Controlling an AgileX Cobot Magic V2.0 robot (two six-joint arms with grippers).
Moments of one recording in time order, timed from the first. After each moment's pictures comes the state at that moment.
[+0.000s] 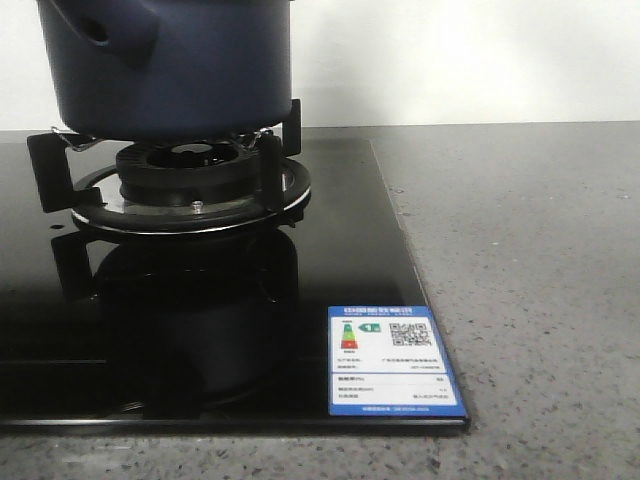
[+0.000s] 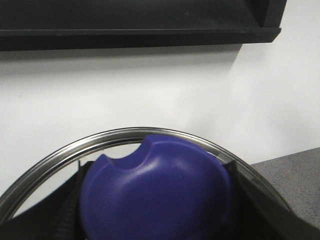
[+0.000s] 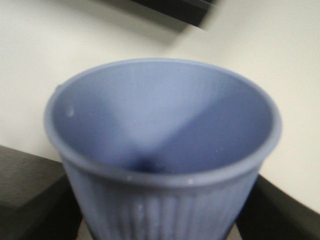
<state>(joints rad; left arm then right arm) -0.36 1.13 -1.08 -0.68 0.08 0.66 0.57 1.36 -1.27 -1.31 0.62 1.09</state>
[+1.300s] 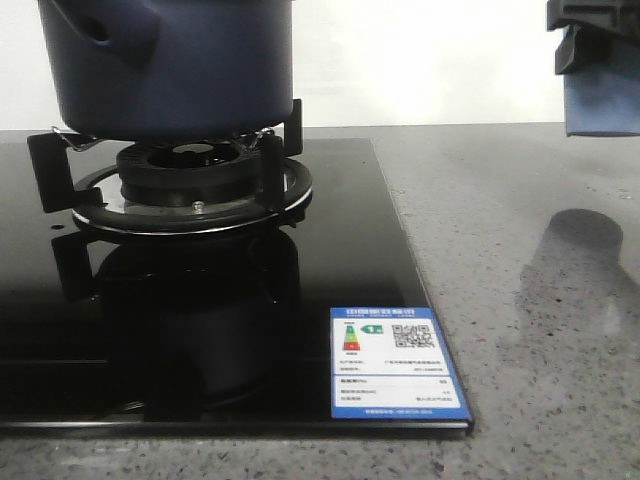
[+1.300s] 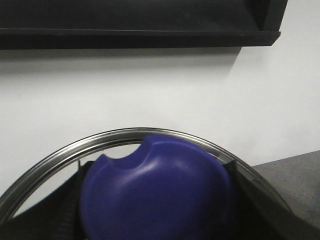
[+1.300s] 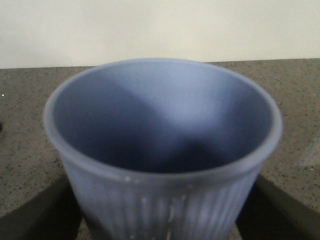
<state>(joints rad) -0.37 1.13 -1.08 -0.70 0.07 0.66 0.18 1.40 -0.84 -1.80 0.21 1.93</state>
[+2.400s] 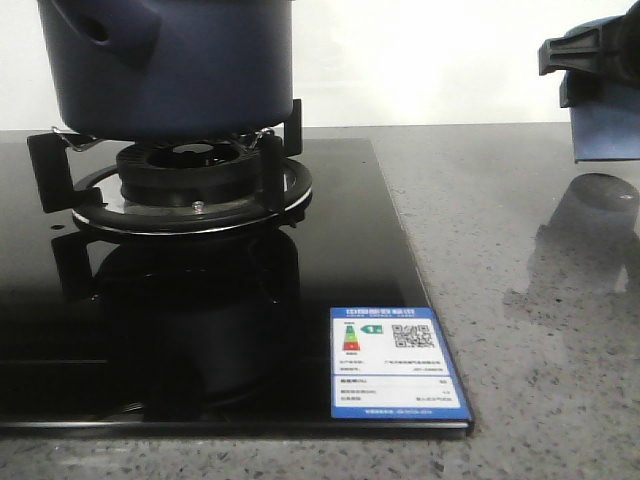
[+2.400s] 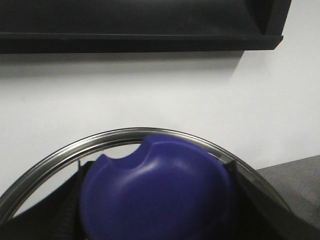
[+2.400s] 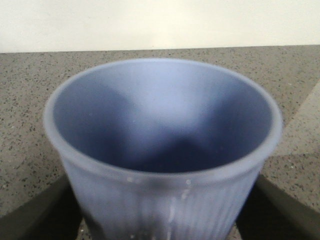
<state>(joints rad) -0.37 1.13 -1.08 -0.70 0.06 0.66 0.18 1.52 -0.88 -1.80 0.33 1.93</state>
